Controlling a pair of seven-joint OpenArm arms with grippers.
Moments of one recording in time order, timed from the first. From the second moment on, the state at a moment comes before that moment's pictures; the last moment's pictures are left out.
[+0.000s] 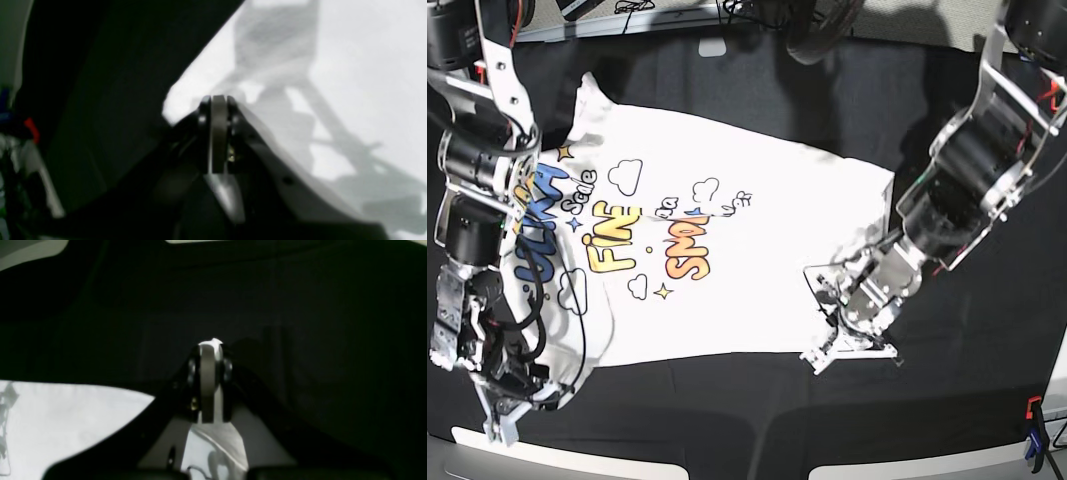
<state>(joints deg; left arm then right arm) -45.5 -4.0 55.7 24.2 -6.9 4.0 25.1 44.8 20.5 13.5 44.0 9.5 28.9 -37.2</state>
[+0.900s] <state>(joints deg) -49.4 -6.8 55.7 24.1 -3.2 7.3 26.6 50.2 21.8 3.9 44.0 3.1 18.7 -32.8</state>
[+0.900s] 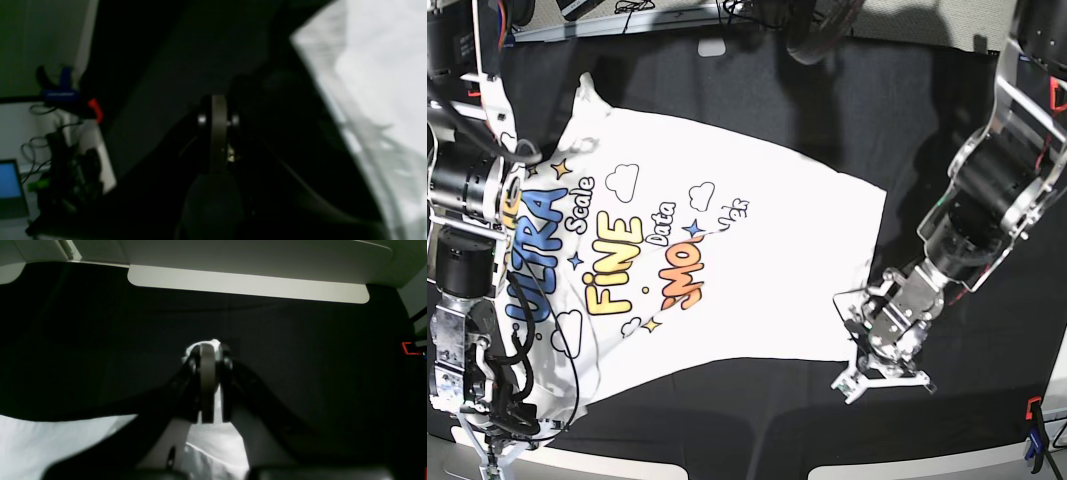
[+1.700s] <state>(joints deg) -45.5 -12.4 55.8 65.6 8.6 22.9 50.5 36.7 25.9 3.8 66.9 16.5 37.5 -48.7</state>
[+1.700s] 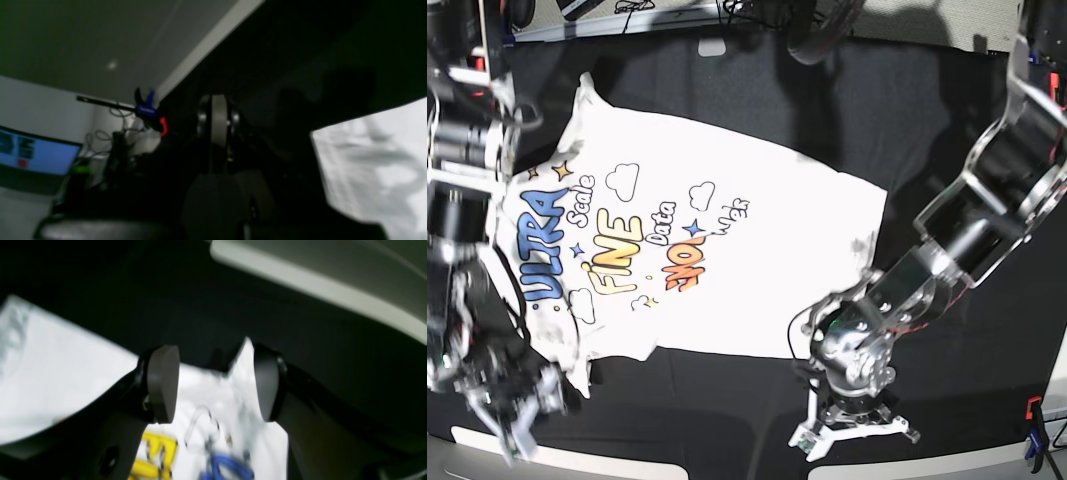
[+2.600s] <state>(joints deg) -7.0 -36.0 56.0 101.3 5.6 13.0 43.8 -18.5 20.5 26.2 112.4 22.7 38.8 -58.6</state>
